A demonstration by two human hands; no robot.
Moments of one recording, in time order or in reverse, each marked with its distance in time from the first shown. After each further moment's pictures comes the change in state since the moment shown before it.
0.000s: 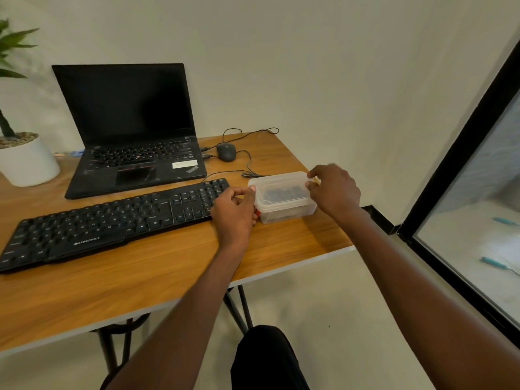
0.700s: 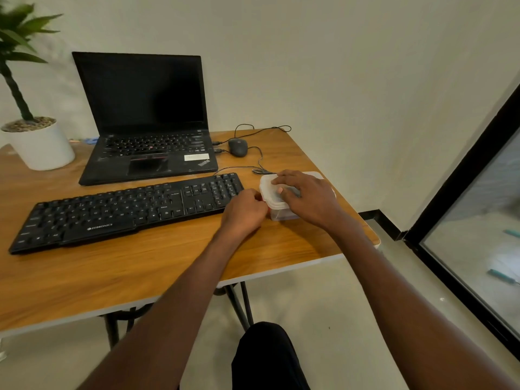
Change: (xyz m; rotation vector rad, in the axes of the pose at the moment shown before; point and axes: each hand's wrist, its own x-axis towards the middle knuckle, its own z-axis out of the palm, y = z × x) left_hand 0.020 0.012 -0.015 0.606 -0.461 -0.068; right_hand -0.015 -0.040 0.025 0.107 -0.229 -0.381
